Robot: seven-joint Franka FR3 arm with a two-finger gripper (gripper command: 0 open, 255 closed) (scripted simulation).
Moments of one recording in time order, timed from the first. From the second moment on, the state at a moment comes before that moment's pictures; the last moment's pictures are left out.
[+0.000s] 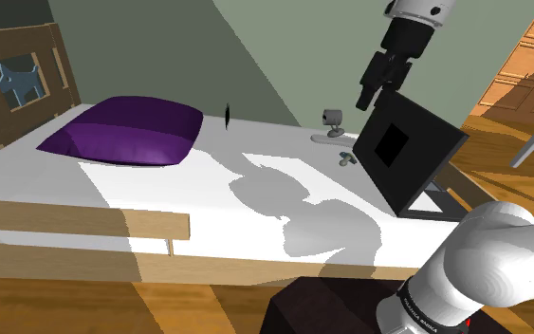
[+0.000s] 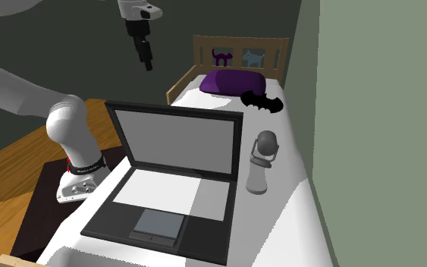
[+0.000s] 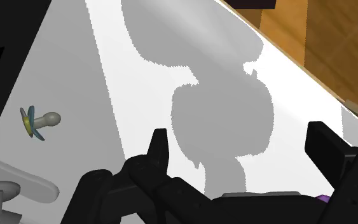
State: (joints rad) arm 0.02 -0.80 -0.01 -2.26 0.10 1.51 -0.06
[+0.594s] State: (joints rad) arm 0.02 -0.74 -0.15 -2.33 -0.01 1.62 -0.32
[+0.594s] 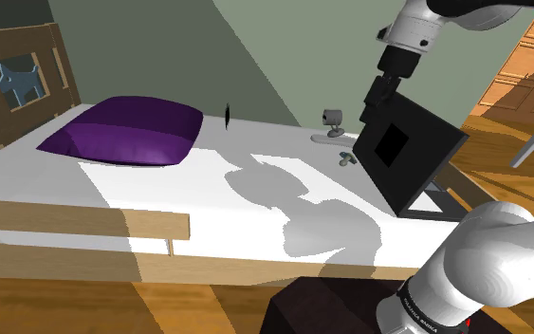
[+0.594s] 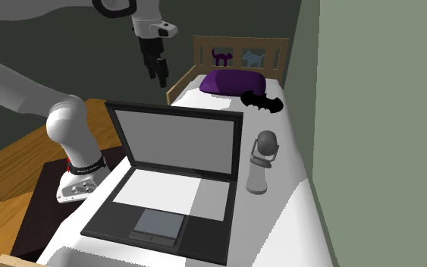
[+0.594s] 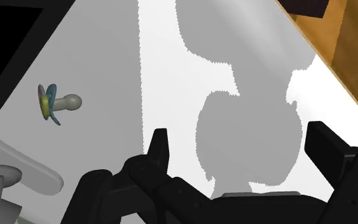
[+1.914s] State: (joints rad) arm 0.09 -0.13 -0.54 -2.12 -0.03 2.00 -1.07
